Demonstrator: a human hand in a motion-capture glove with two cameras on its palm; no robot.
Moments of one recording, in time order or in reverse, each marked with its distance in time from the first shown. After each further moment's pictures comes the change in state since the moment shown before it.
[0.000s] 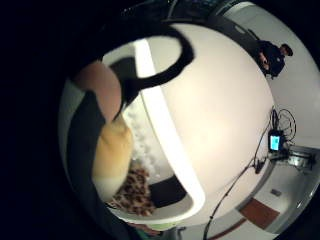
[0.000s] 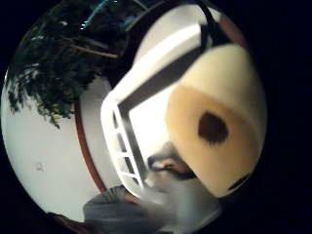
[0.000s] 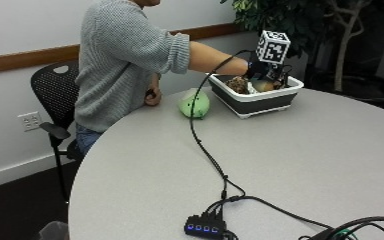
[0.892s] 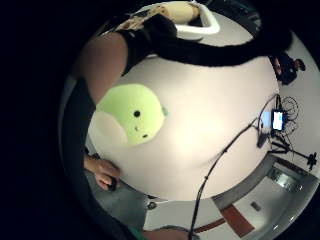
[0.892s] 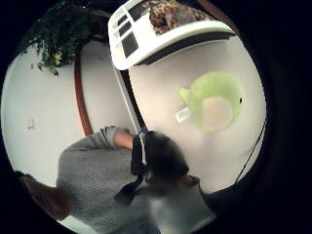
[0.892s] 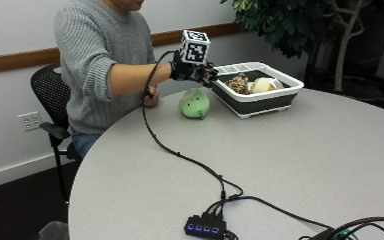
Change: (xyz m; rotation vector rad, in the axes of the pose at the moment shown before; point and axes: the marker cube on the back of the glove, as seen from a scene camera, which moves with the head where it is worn) arm 0.033 0.288 0.030 -0.078 -0.003 -0.214
